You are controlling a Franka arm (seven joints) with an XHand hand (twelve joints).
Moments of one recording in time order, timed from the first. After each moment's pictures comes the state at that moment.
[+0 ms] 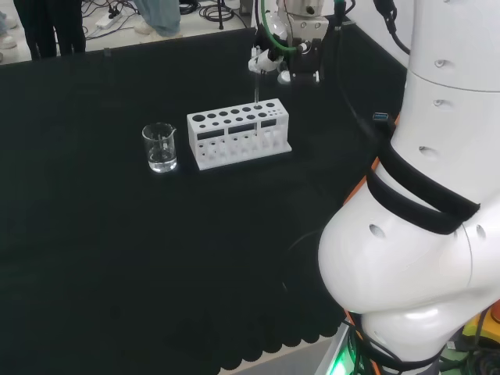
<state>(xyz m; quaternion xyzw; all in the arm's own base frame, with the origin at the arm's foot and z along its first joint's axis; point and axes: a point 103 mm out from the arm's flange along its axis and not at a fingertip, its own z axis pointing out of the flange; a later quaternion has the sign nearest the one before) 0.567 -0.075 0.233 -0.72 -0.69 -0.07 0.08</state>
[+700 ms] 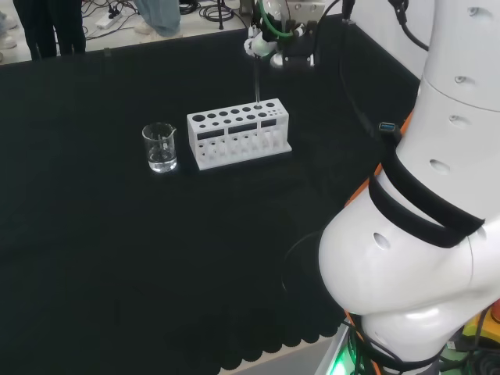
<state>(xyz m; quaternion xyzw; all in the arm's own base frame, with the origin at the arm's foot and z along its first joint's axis) 0.559 -0.061 0.282 -0.74 -0.67 -0.06 0.04</state>
